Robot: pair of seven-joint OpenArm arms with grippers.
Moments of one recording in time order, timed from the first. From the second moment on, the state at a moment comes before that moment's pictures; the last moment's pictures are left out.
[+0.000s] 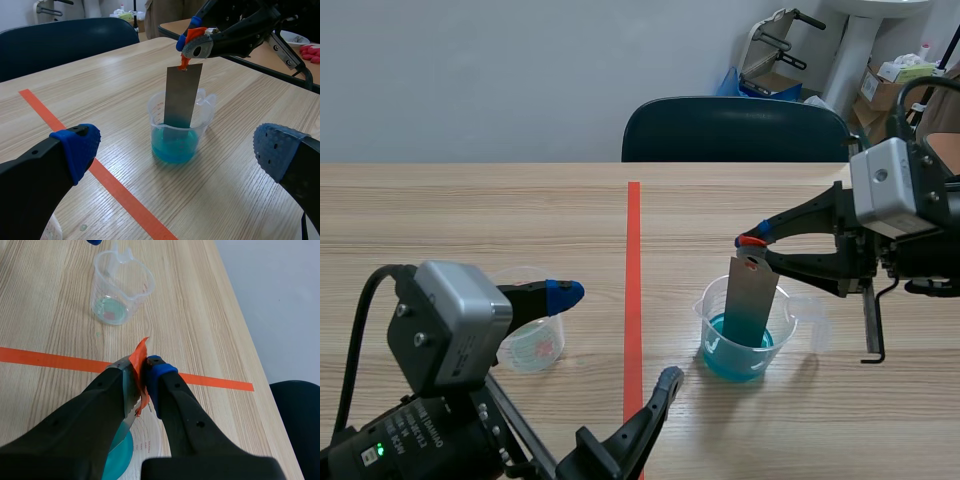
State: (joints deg) left arm 22.6 -35.4 37.6 102.4 -14.2 -4.5 -25.0; right arm 6.9 42.9 -21.5 80.3 -28.2 45.3 54.9
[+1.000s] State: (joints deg) left arm 22.6 -35.4 37.6 102.4 -14.2 -4.5 -25.0; right arm 6.9 43.1 -21.5 80.3 -28.7 45.3 55.6
